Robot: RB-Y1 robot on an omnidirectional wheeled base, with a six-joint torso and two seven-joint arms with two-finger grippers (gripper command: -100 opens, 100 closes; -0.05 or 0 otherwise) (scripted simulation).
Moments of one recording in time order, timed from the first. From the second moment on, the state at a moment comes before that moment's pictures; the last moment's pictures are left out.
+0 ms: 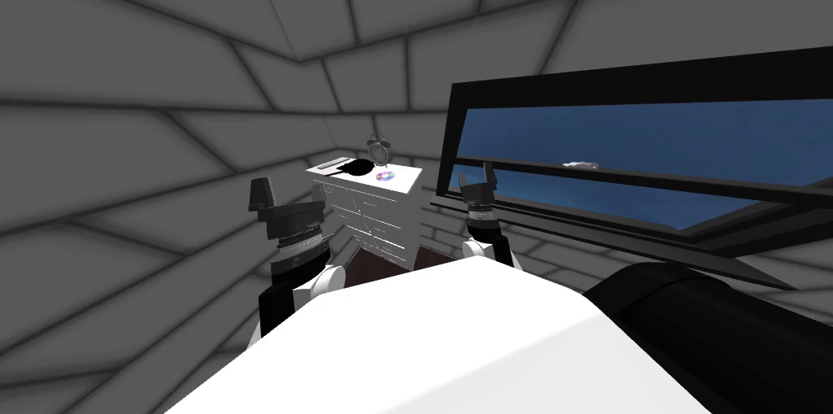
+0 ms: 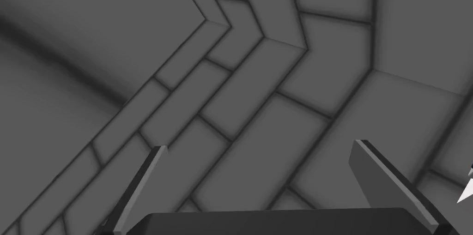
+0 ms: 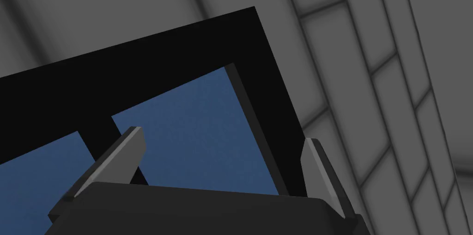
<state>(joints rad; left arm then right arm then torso) 0.46 0.00 -0.05 -2.32 0.12 -0.55 -0.04 0.49 -0.02 0.07 -2.33 -0.06 -0.50 -0.13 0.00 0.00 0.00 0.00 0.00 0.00</state>
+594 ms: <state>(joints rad) 0.38 0.14 -0.06 -2.31 0.16 -0.42 0.05 0.49 -0.02 0.07 -2.33 -0.06 -0.50 -0.13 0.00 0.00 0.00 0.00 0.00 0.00</state>
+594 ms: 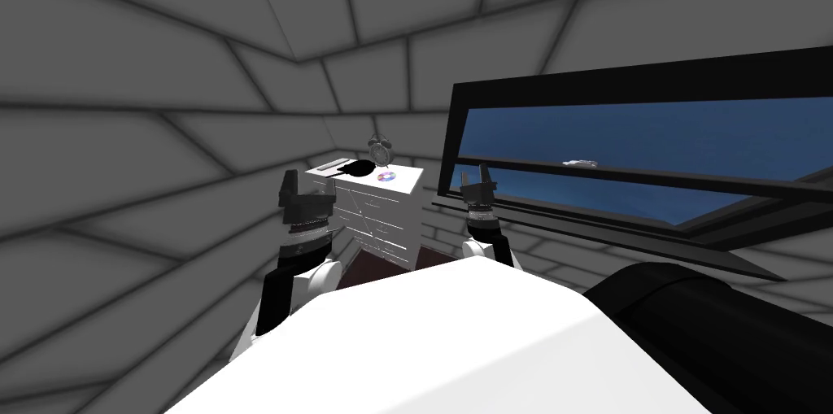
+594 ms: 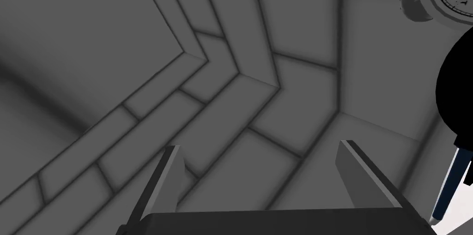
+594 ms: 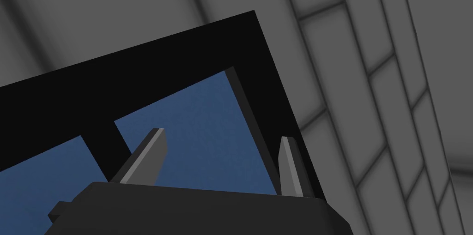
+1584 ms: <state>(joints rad) 0.19 0.26 -0.08 -2.27 0.23 -0.14 0.25 0.49 -0.02 0.07 -2.33 -0.06 -0.50 -0.13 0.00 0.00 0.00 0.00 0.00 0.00</state>
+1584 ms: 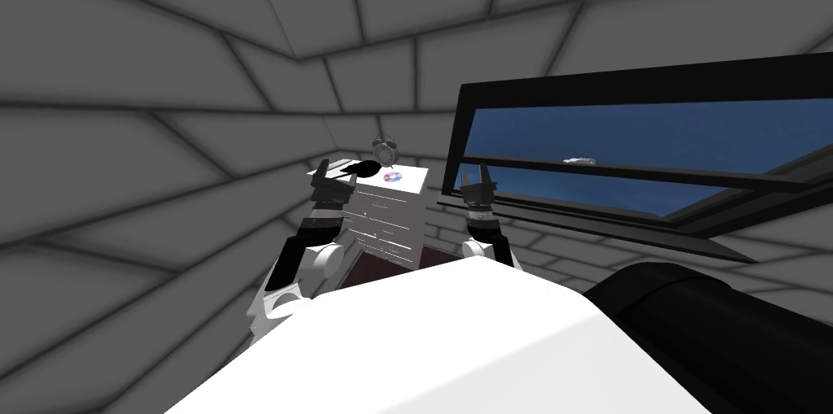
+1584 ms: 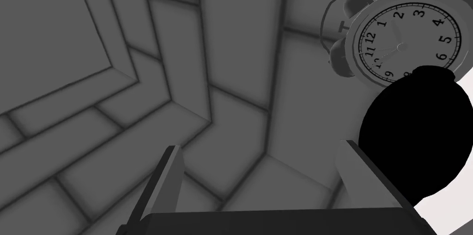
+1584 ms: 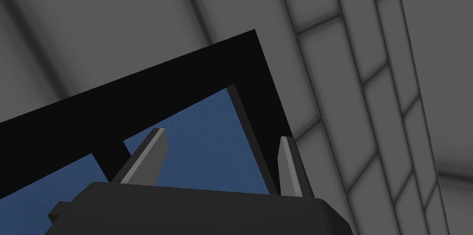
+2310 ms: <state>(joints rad) 0.05 0.32 -0.10 -2.25 0.28 0.07 0.39 0.49 -0.02 0.07 -2.33 -0.06 -0.50 -0.13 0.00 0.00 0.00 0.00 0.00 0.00</state>
